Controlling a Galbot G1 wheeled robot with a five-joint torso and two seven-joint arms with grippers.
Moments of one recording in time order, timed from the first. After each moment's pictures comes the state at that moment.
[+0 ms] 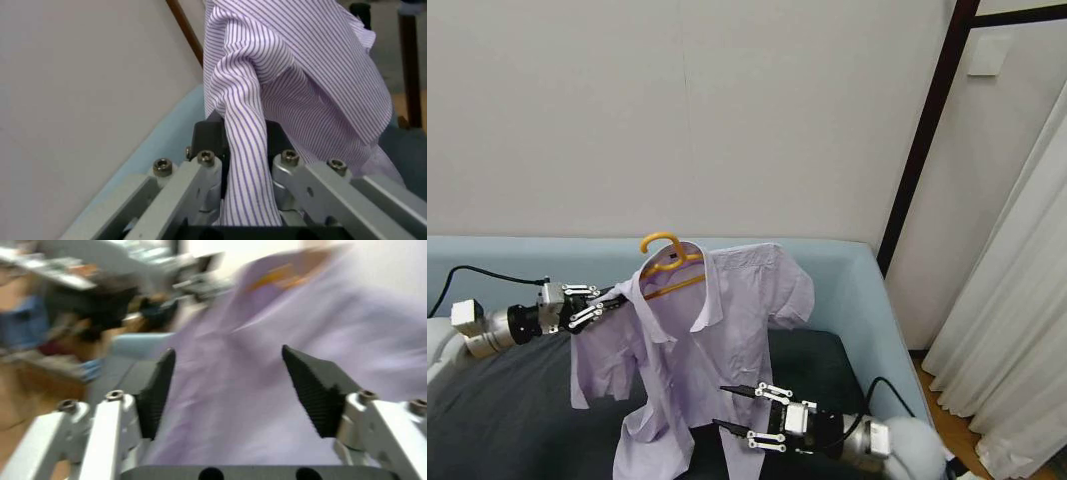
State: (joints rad) left arm 0.81 -0.47 -0.42 -1.46 -0.85 -0.33 1.16; right arm -1.00 0.90 0.12 1.95 0.46 0.29 -0.68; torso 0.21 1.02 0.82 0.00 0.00
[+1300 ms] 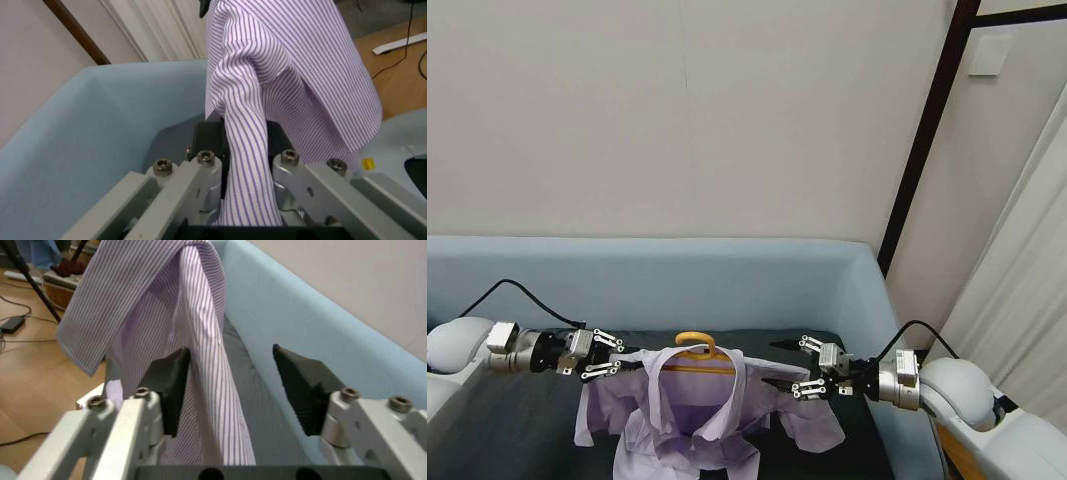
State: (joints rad) left arm 0.79 -0.60 -0.36 -1.48 -0.64 -0.29 1.43; right arm -0.82 0.75 0.08 1.85 0.48 0.01 -0.80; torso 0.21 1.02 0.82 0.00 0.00
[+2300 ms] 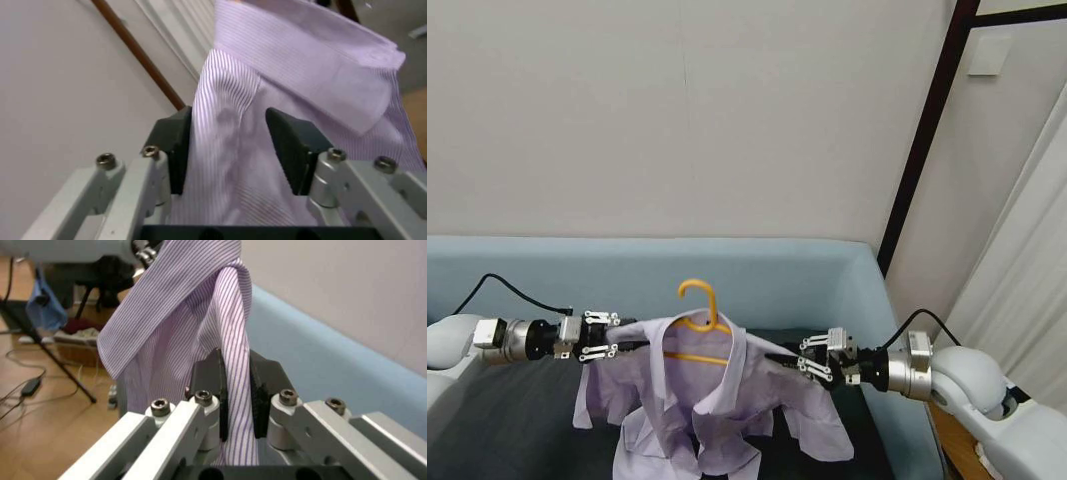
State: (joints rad) left arm 0.79 -0.60 -0.39 -1.47 -0.86 -0.51 1.25; right arm -0.77 0.69 0.14 1.95 0.77 -0.18 -0.74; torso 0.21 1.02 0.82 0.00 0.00
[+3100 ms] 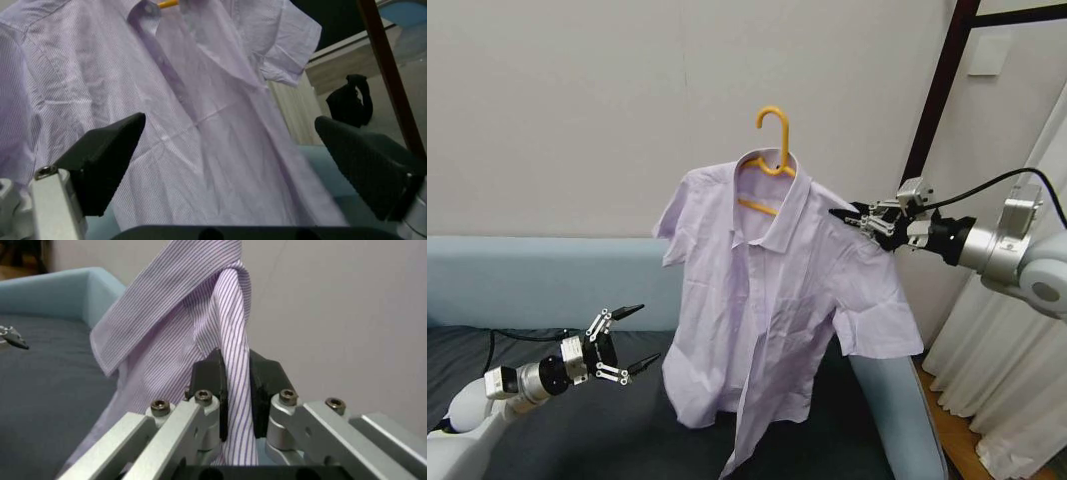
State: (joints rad) left arm 1.05 -0.78 -0.47 -1.52 -0.83 -0.60 1.14; right arm -0.36 0.45 0.16 1.99 0.99 -0.44 -0.40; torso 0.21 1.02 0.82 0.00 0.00
